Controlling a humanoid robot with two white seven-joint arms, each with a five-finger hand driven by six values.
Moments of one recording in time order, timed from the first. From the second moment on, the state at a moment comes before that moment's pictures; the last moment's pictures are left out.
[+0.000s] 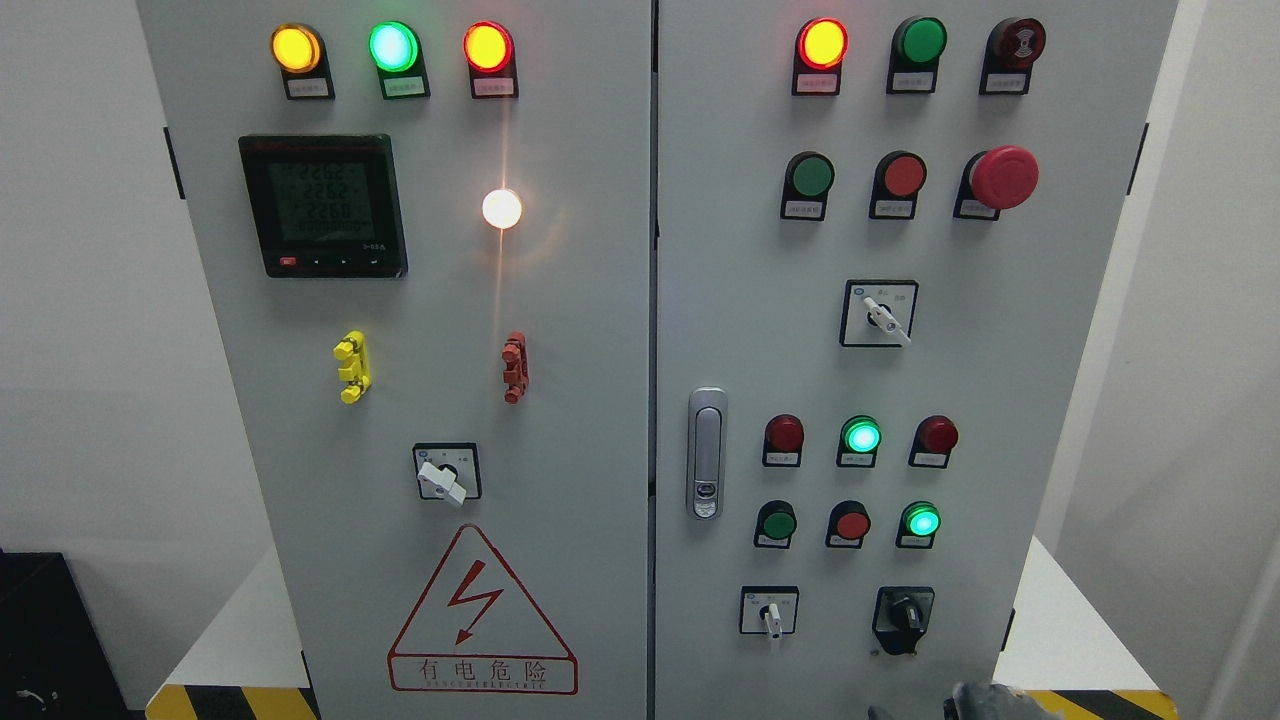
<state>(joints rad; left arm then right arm) 0.08 -0.09 -0.10 -0.09 0.08 -0.06 0.03 -0.18 0.12 -0.15 -1.77 1.43 0.18 0.47</state>
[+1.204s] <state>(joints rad) 0.08 -0.09 -0.10 -0.09 0.08 -0.06 0.03 -0.30 0.12 -0.16 -1.73 1.49 0.22 0.50</state>
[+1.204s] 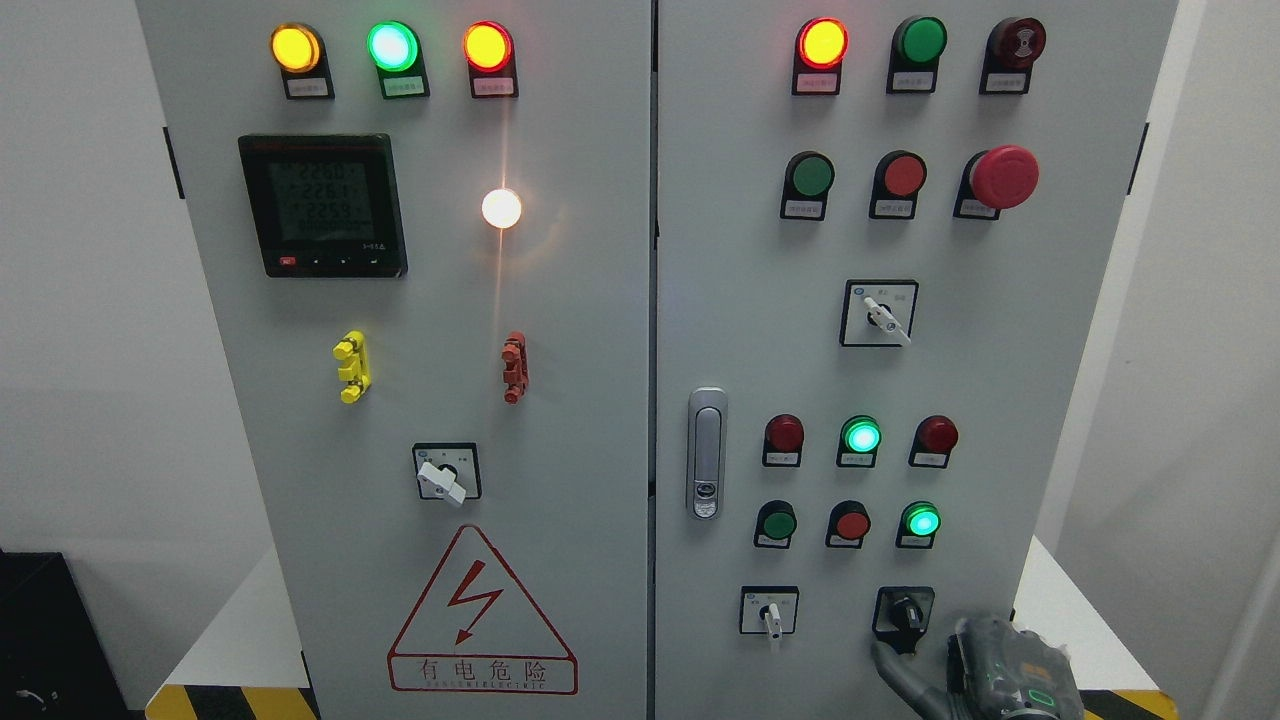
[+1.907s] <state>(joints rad) 0.08 -0.09 -0.10 -0.09 0.08 -0.06 0.03 -0.31 0.12 -0.15 -1.71 1.54 0.22 0.49</state>
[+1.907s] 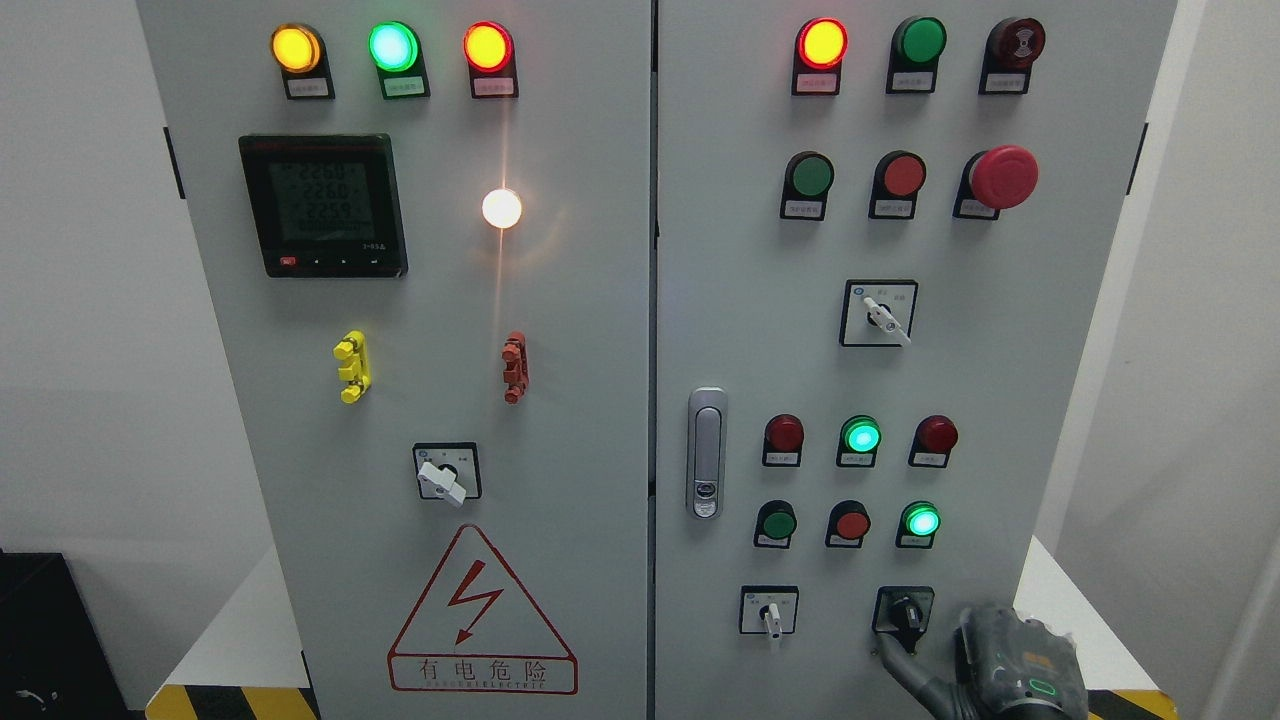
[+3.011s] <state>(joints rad) 0.08 -0.09 -0.10 -0.09 0.08 -0.06 0.03 -0.32 0.12 -0.16 -1.71 1.54 0.22 0.49</state>
